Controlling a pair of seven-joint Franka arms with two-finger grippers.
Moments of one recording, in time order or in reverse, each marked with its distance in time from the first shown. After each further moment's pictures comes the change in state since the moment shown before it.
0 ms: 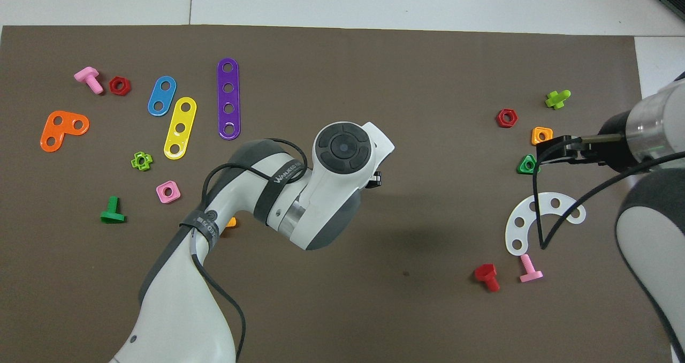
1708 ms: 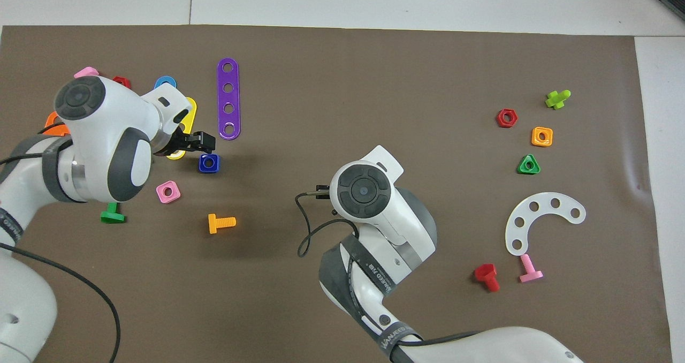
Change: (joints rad) left arm 0.546 -0.139 0.004 -0.281 -0.023 0.140 0.512; right arm 0.490 0.403 0.007 -0.176 -0.047 0.610 0.540
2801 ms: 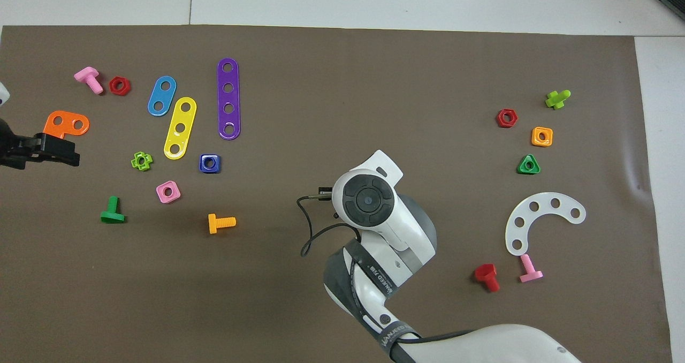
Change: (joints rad) left arm 0.177 -0.293 -0.012 0.149 0.115 -0.471 0.135; right arm -0.003 -0.006 -0.007 -0.050 -0.005 0.107 -0.005
